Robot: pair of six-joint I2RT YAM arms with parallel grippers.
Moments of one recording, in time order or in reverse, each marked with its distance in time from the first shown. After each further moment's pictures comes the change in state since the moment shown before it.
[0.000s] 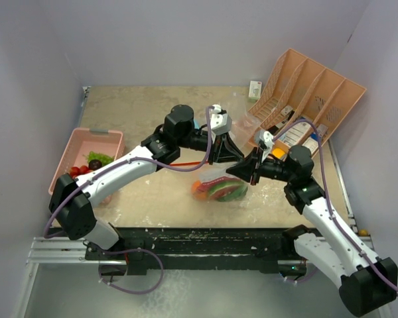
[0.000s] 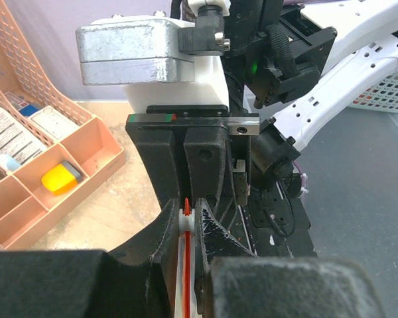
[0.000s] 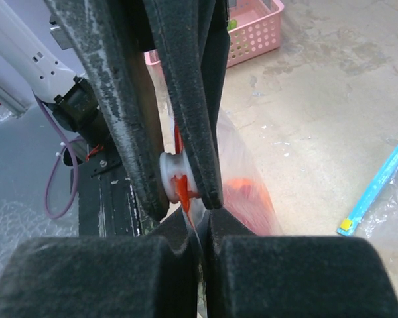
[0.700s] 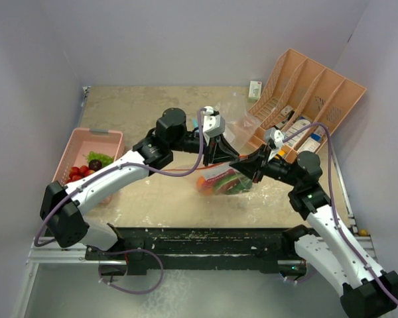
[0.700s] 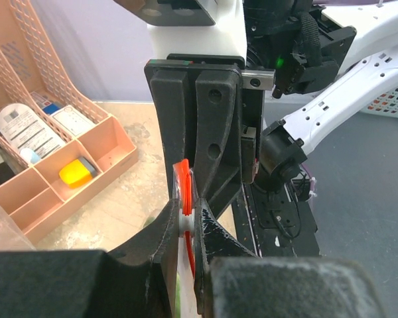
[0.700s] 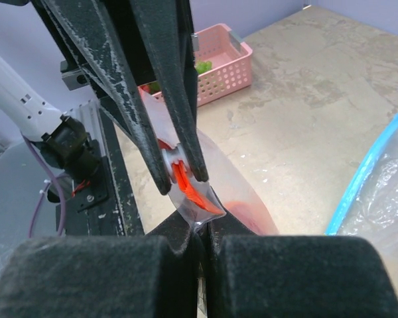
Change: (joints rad) left arm 0.004 -0.079 -0.058 -0.008 -0.060 0.005; right arm 0.006 -0.098 0.000 0.039 0.121 0.071
